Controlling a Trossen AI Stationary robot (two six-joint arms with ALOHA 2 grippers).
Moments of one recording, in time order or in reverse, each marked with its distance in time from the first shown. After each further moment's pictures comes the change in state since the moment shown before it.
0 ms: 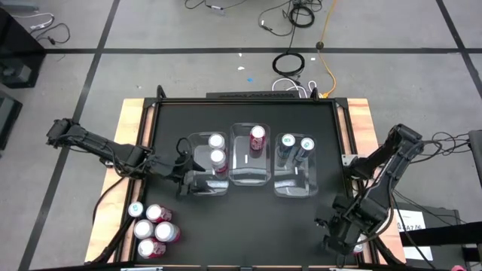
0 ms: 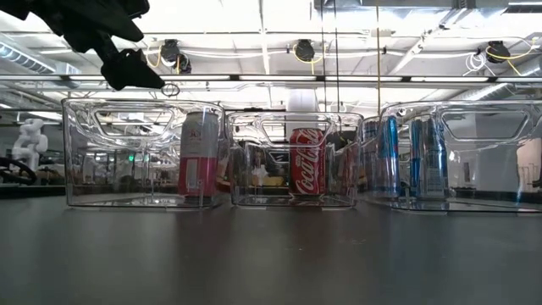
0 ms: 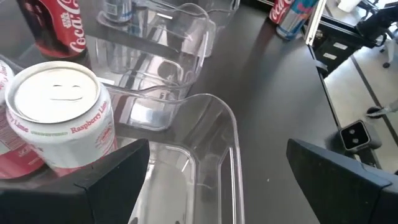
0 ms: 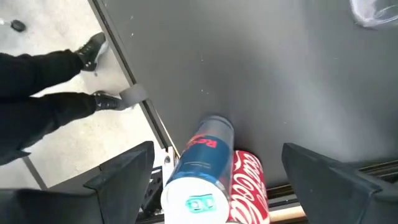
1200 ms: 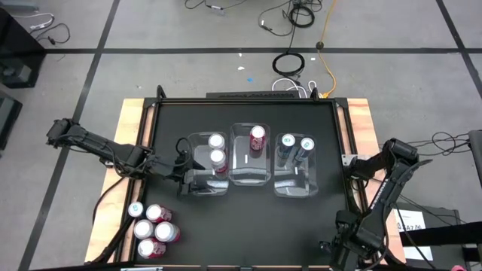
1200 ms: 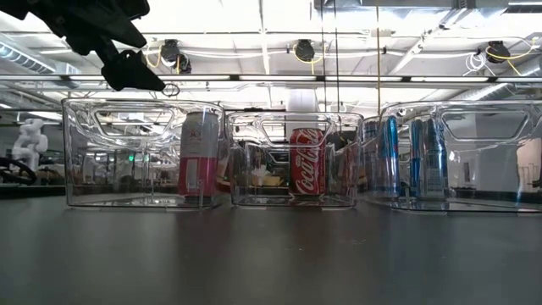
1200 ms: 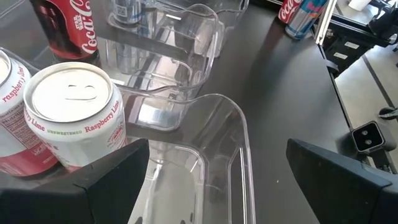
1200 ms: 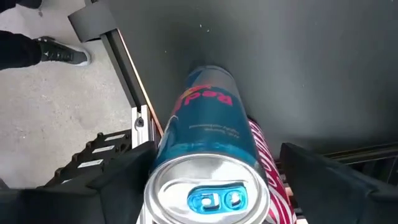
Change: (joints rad) left arm 0.000 0.000 0.000 -0.012 -0.032 0.010; right arm 0.115 0.182 0.000 0.019 -0.099 -0.029
